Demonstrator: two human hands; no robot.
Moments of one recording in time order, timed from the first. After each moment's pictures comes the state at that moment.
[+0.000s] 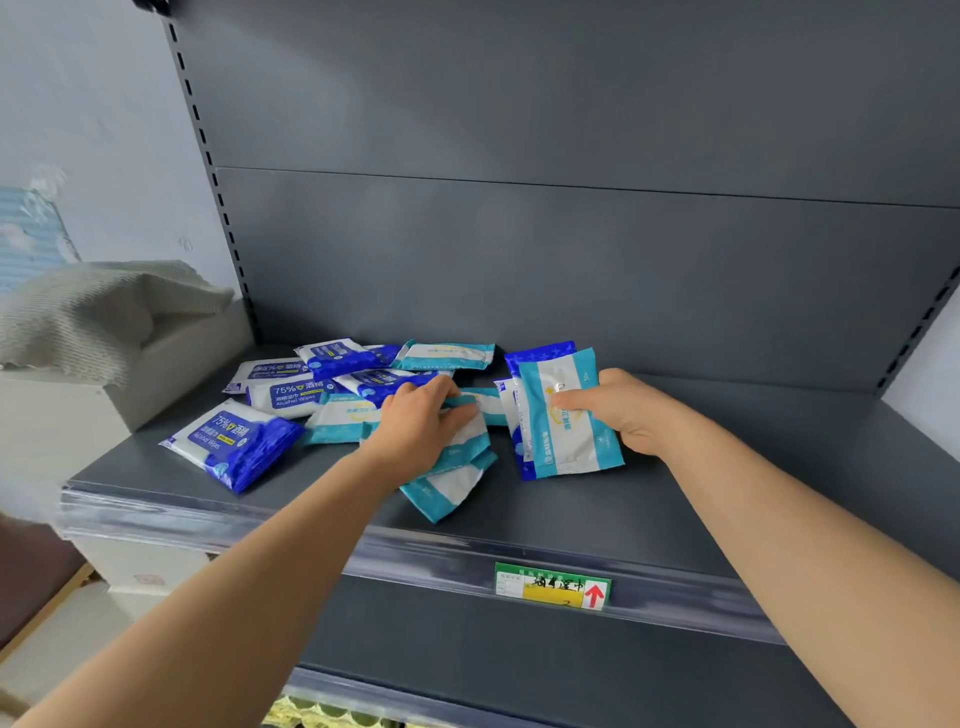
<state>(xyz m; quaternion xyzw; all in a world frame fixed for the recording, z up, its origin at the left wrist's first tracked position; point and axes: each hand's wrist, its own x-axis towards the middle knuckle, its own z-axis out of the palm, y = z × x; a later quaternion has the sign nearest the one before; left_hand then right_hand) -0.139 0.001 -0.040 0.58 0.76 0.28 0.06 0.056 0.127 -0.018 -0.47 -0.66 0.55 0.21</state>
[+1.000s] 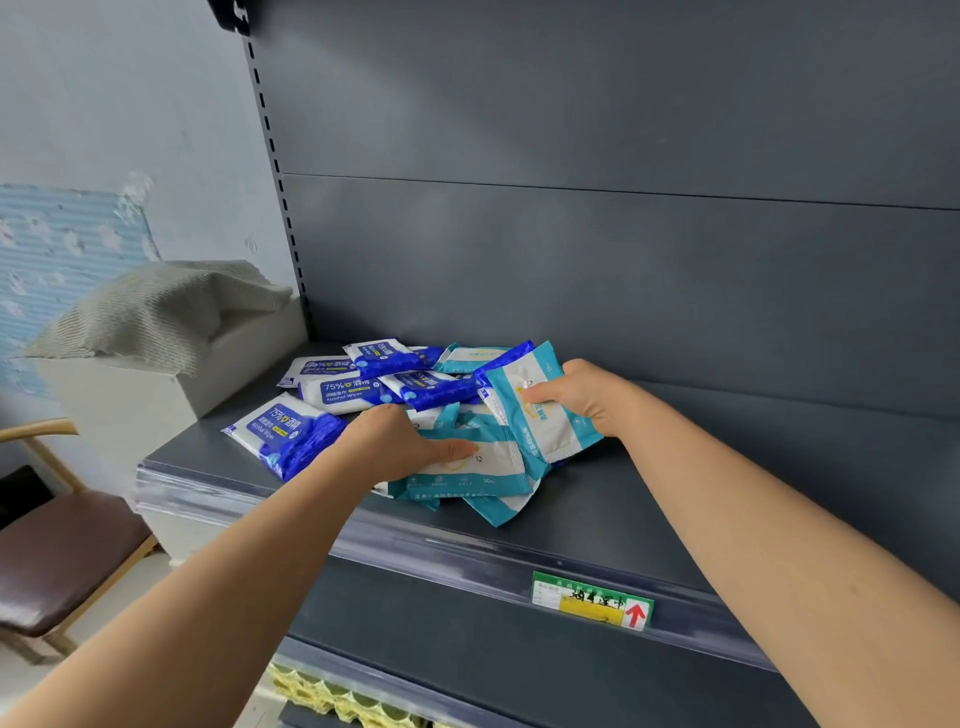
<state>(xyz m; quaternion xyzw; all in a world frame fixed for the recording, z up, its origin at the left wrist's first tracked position) -0.175 -0.036 -0.023 0.40 0.90 0.09 0.13 -0.024 0.128 -0.015 -0.45 -0.71 0.51 0.14</state>
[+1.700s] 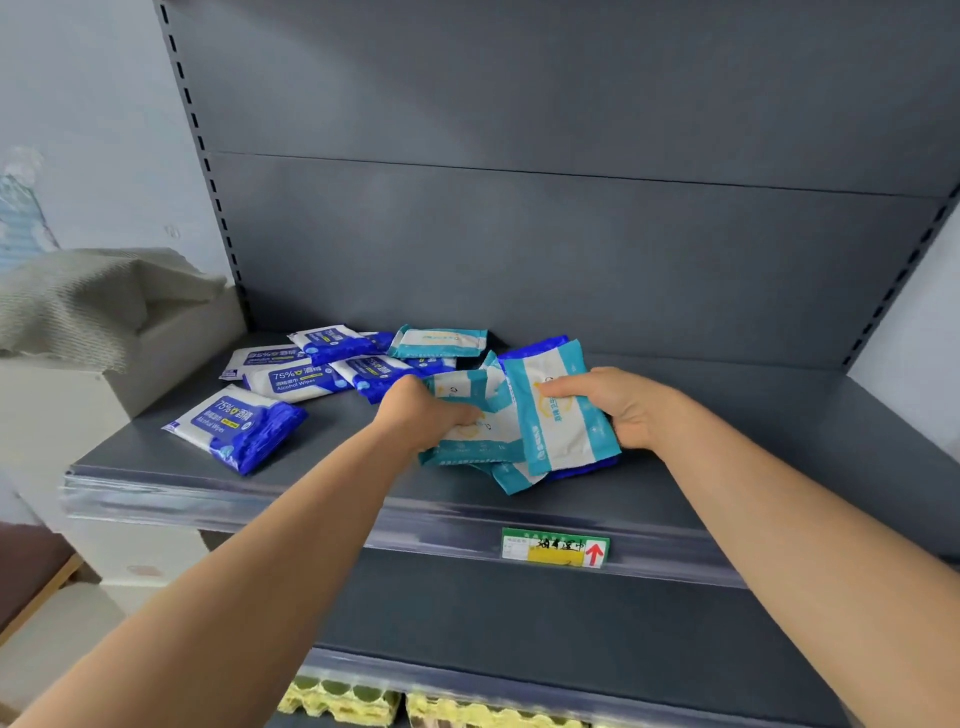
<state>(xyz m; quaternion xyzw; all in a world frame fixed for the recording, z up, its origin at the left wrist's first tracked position) -0.127 -0.015 -0.024 0.35 0.79 0.39 0.31 0.058 0.092 -0.012 -0.46 -0.58 0.65 0.17</state>
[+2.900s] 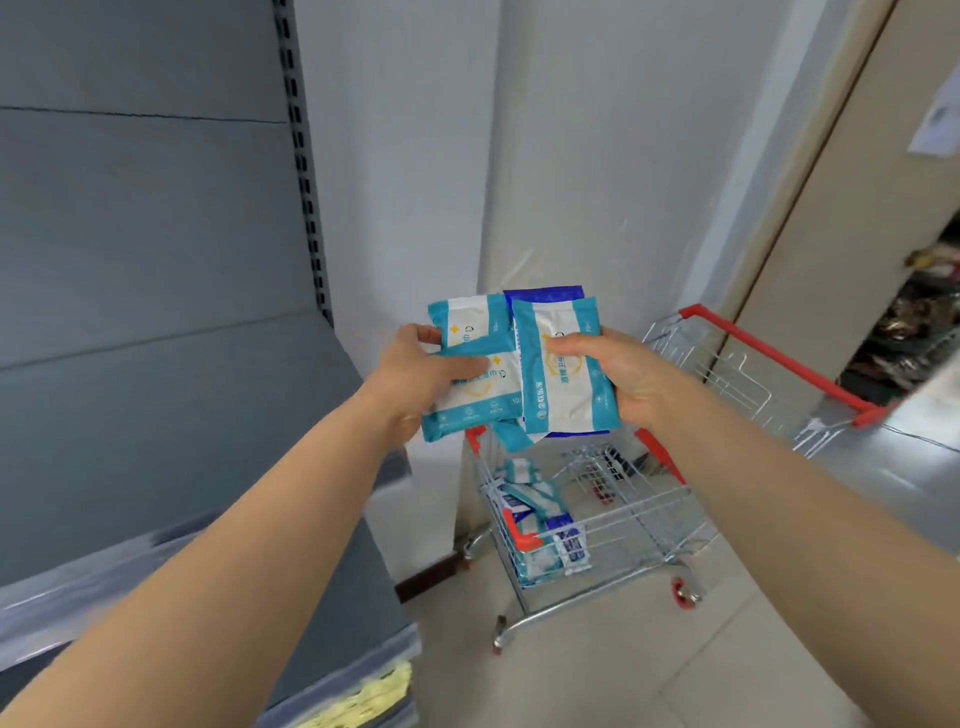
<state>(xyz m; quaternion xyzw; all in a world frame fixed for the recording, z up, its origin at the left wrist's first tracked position) 0.394 0.107 -0.011 0.50 0.47 0.41 0.60 0.604 0.085 -0.005 -0.54 -0.44 0.54 0.47</state>
